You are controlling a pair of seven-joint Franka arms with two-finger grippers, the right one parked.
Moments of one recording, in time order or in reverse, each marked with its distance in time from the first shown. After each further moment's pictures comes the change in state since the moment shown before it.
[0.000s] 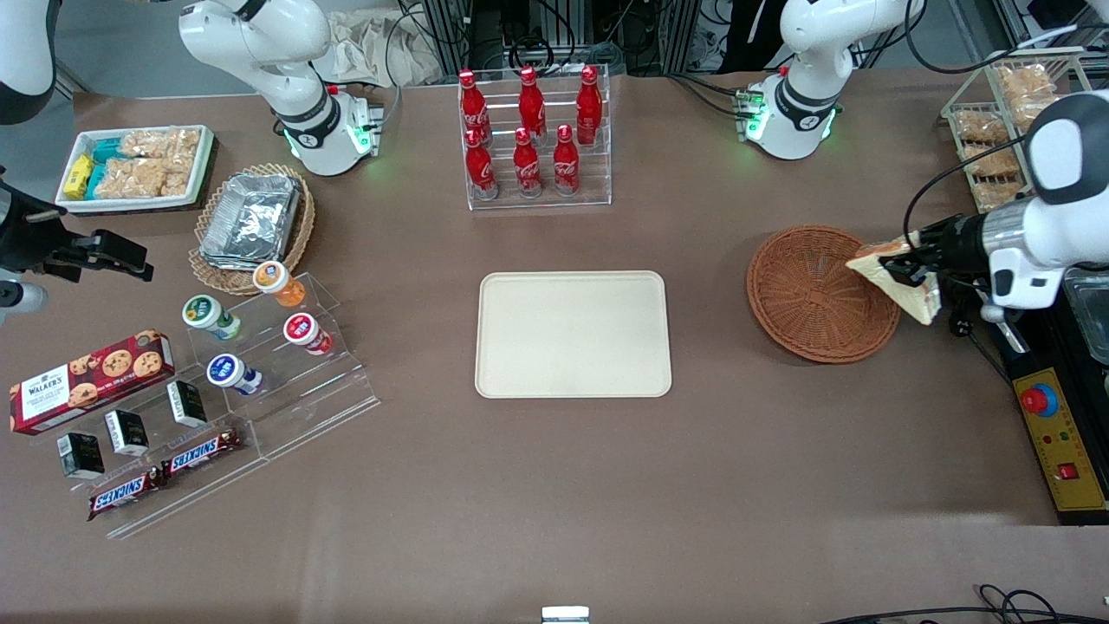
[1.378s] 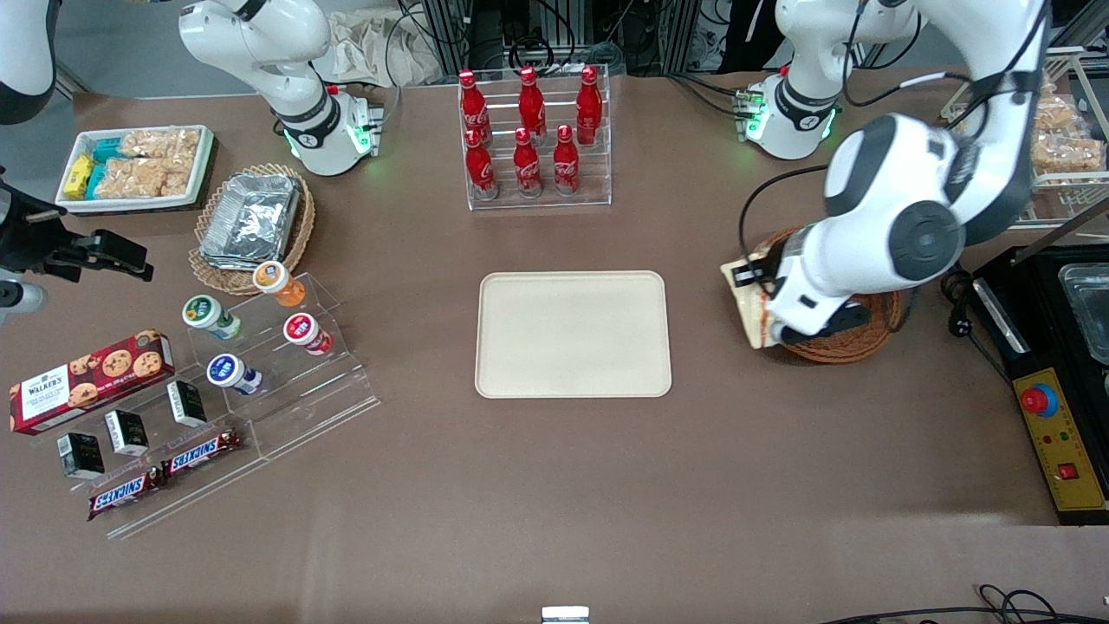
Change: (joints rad) arm -0.484 0.226 -0.023 0.211 0.030 0.049 0.023
